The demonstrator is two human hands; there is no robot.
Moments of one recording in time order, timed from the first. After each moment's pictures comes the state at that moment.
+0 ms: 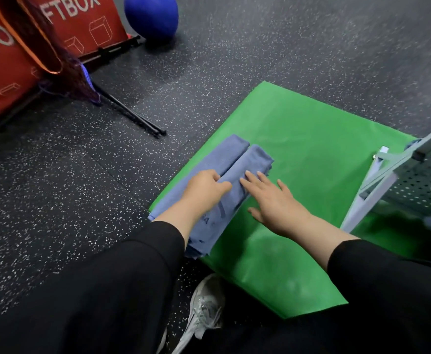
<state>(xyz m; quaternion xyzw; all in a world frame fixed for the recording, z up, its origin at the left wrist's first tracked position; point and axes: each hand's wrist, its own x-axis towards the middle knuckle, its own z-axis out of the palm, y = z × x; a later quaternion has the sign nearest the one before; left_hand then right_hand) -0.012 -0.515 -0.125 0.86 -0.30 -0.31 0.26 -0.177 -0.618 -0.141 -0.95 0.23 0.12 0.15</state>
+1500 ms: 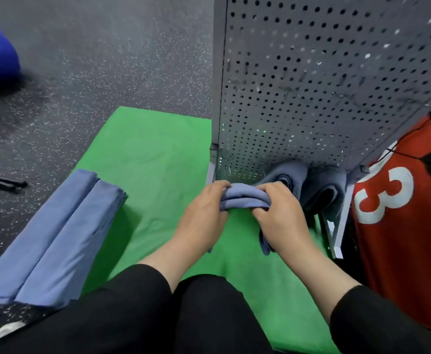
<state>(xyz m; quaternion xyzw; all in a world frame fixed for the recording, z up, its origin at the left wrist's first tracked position) -0.321 -0.627 -0.076 0.70 -0.62 -0.23 0.28 -0.488 -0.668 -0.065 -0.74 0.57 -0.26 0.24</state>
